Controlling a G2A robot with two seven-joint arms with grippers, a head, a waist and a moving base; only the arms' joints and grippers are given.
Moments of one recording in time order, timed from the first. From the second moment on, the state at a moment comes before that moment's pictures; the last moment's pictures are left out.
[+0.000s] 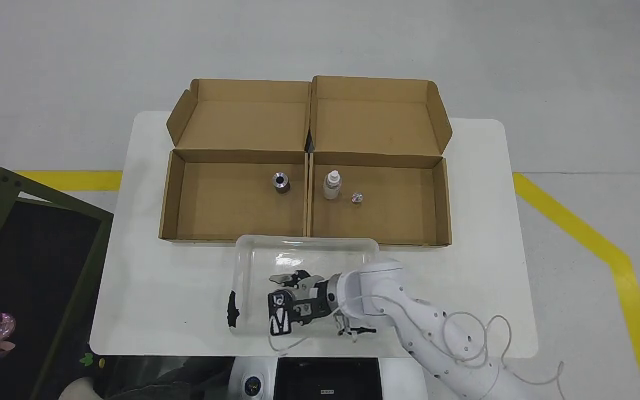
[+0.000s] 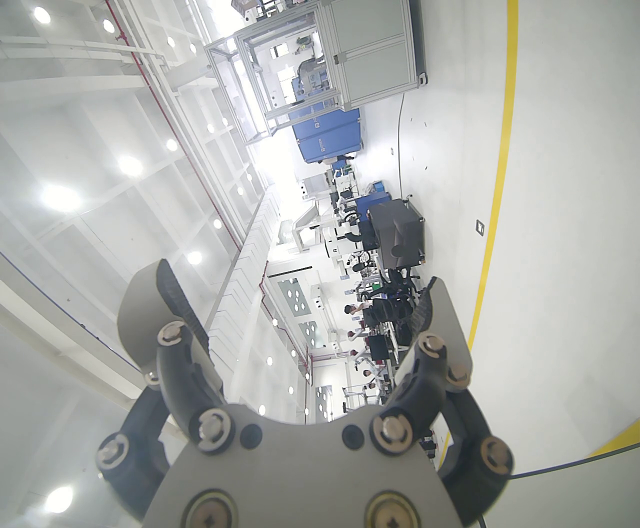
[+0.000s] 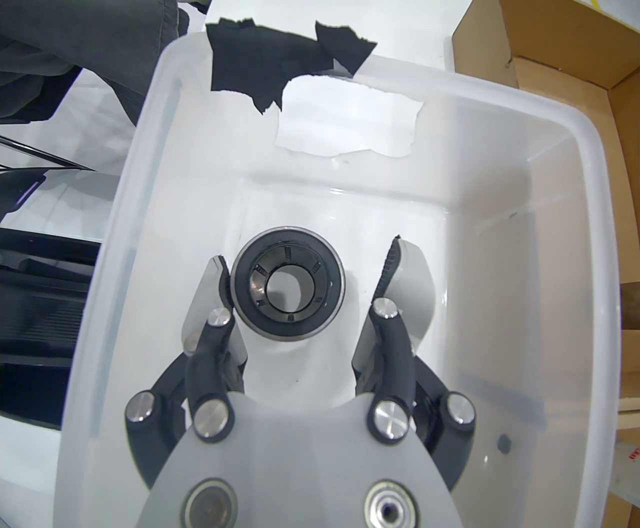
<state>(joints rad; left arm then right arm) -0.33 -0.16 -0.45 -1.44 1.96 -0.37 0.19 -1.11 -1.31 0.75 -1.70 -1.51 -0.87 0.49</state>
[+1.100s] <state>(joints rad) -0.33 -0.16 -0.45 -1.44 1.96 -0.37 0.19 -1.06 -1.31 0.74 -1.67 -1.45 -0.89 0.39</state>
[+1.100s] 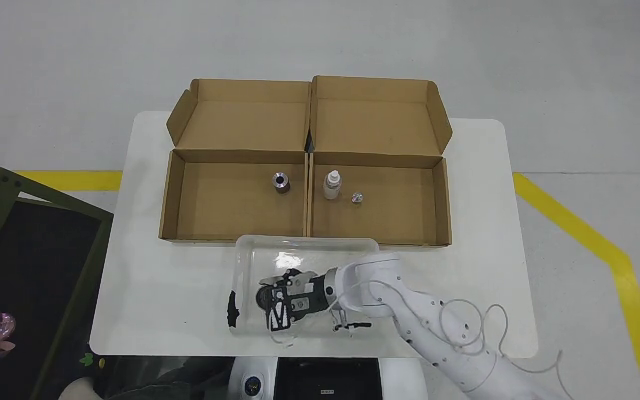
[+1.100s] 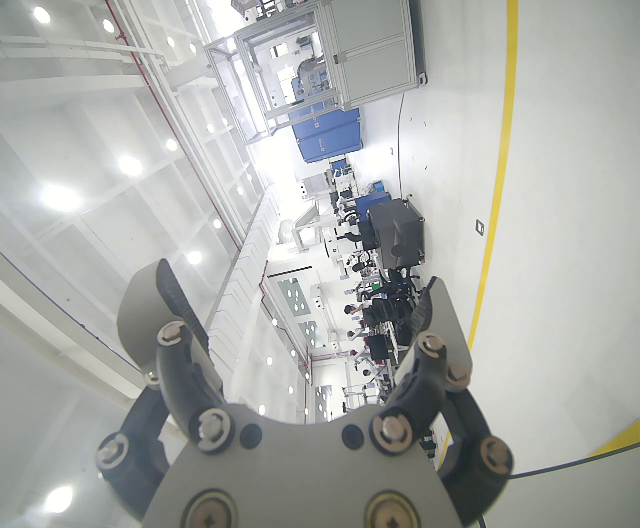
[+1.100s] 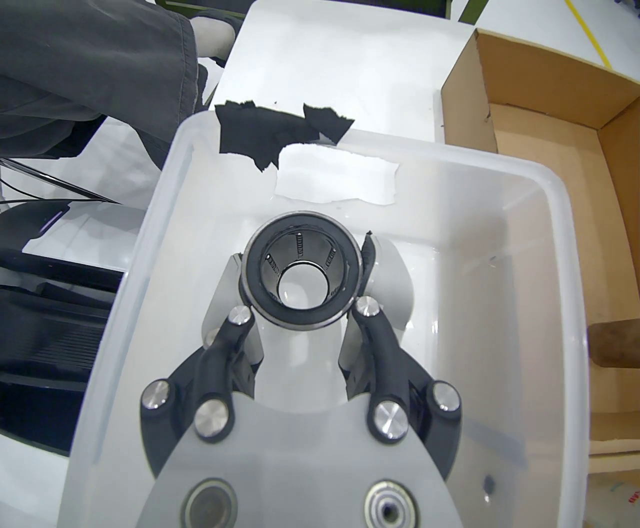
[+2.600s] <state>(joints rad) -0.33 -0.16 -0.45 -1.44 1.96 -0.37 0.19 -0.93 -1.30 0.84 -1.78 -1.33 -0.83 0.34</state>
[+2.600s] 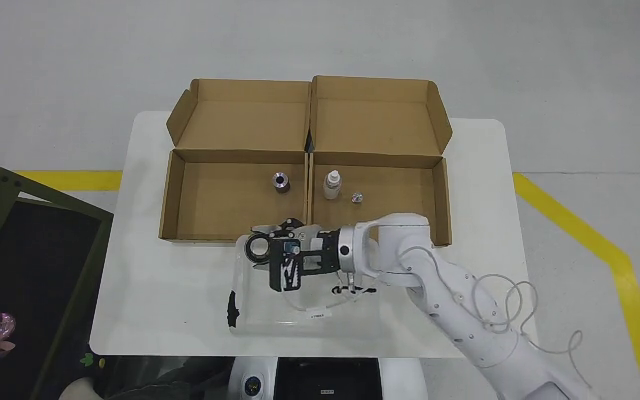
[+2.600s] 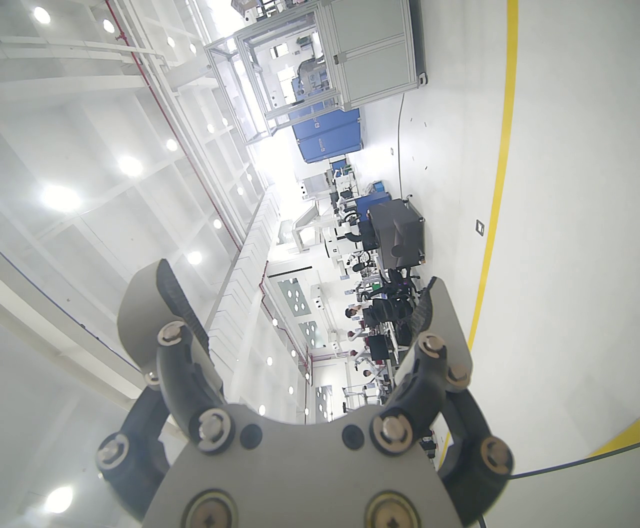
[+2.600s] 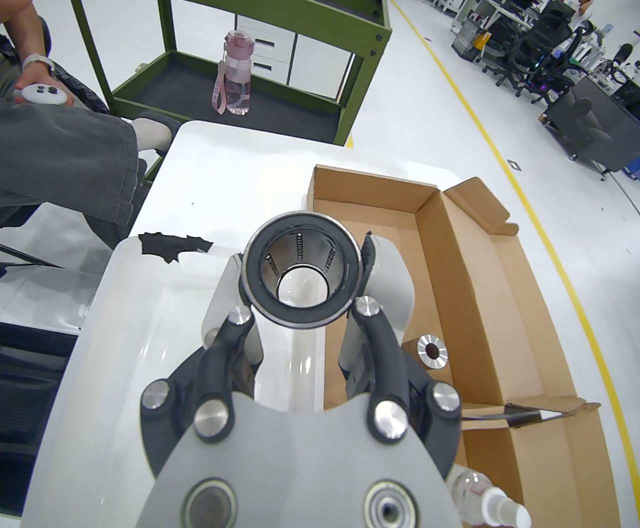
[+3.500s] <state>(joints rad) -0.33 -0.16 -0.45 -1.44 1.96 -0.37 0.19 -0.75 -1.35 0.77 -1.55 -1.25 -0.69 0.36</state>
